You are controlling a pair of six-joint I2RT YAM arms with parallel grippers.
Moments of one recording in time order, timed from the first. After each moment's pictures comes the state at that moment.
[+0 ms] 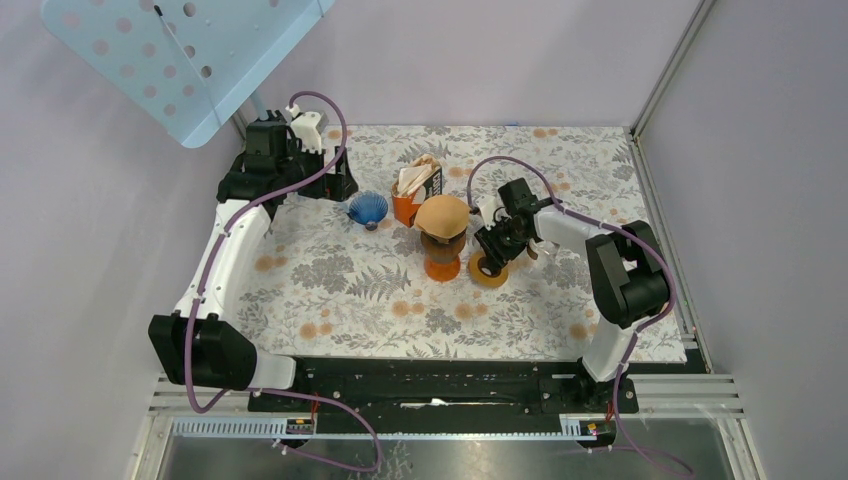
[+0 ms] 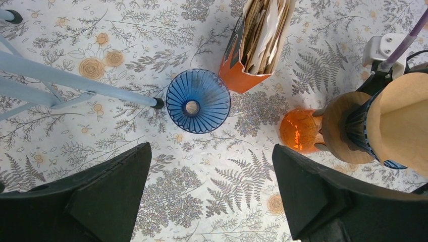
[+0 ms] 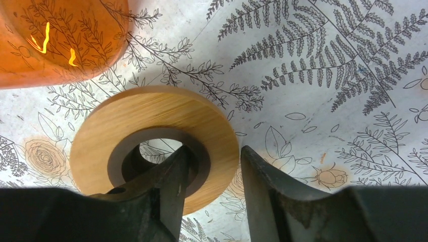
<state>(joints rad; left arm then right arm) -0.08 1.37 1.38 -0.65 0.37 0.01 0.39 1.80 1.10 -0.51 -0.29 -0.35</state>
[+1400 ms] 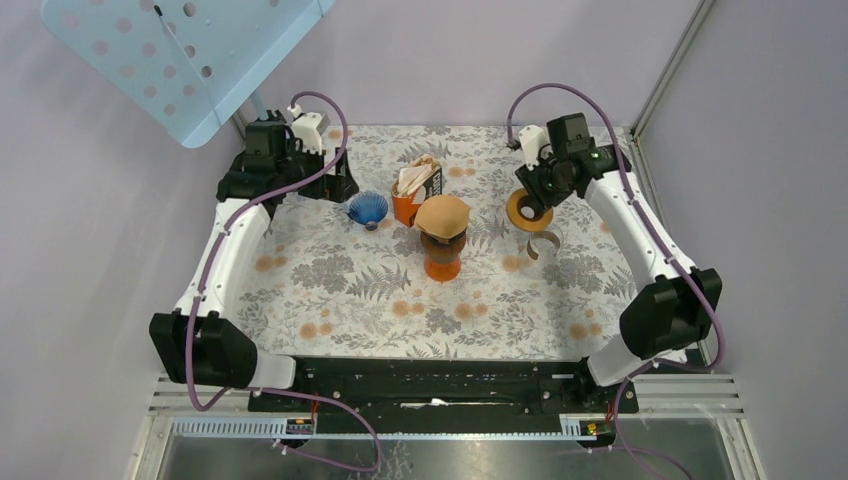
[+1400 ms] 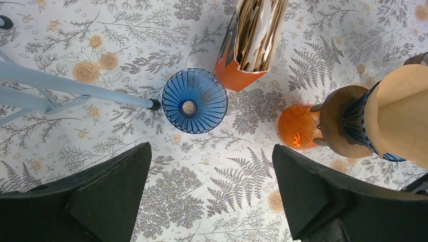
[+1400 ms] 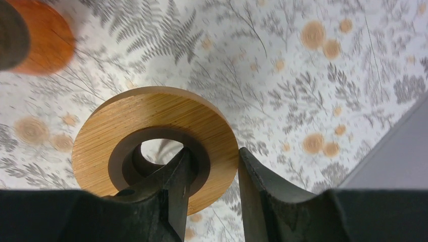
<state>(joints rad) -0.07 1.37 1.38 -0.66 0.41 0.03 0.27 1.58 1.55 -0.94 -0.09 -0.42</state>
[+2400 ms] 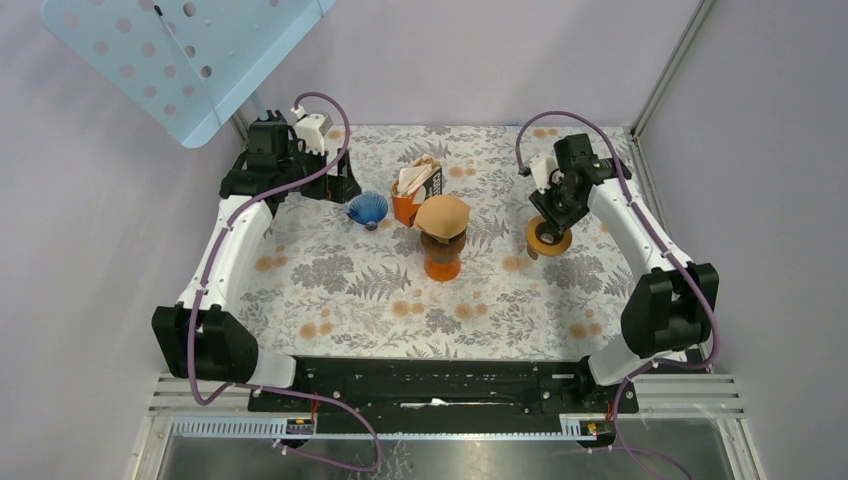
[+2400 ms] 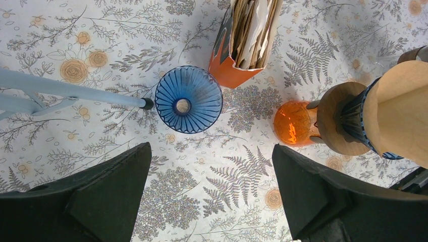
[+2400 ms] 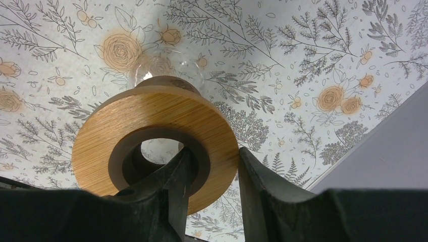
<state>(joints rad) -0.07 1.40 1.38 -0.66 0.45 0.04 0.18 1.57 1.40 -1.01 -0.02 -0.50</state>
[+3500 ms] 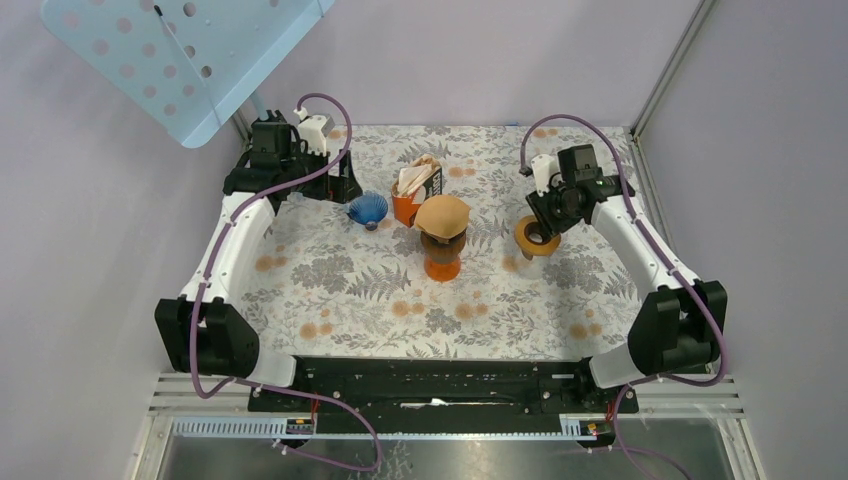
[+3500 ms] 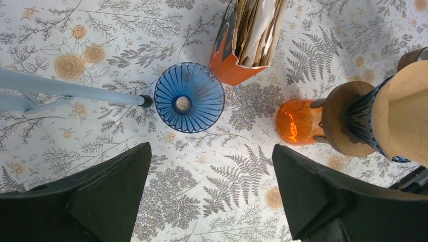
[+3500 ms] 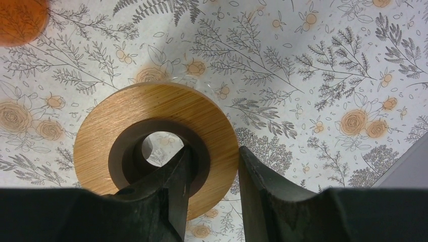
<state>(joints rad) -0.07 1.43 1.38 -0.66 0.45 0.04 0.19 1.48 1.26 -0.83 -0.12 -0.41</state>
